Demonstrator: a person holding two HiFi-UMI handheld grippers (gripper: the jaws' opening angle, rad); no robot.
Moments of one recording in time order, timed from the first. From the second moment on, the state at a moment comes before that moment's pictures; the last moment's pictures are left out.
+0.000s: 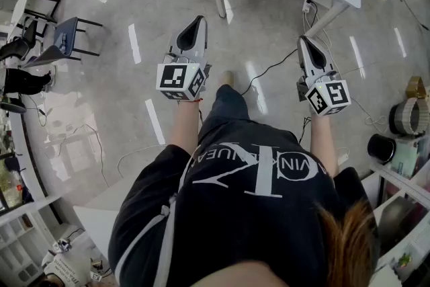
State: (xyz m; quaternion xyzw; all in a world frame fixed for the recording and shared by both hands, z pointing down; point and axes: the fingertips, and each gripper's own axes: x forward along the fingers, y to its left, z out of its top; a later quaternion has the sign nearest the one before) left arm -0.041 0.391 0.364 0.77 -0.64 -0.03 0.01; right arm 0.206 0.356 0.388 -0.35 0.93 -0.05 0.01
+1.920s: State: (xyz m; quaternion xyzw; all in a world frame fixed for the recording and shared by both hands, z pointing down) left arm -0.167 0.091 0.404 0.85 -0.53 -0.01 0.06; right arm 0.075 0.087 0.409 -0.45 0.89 -0.11 -0.01
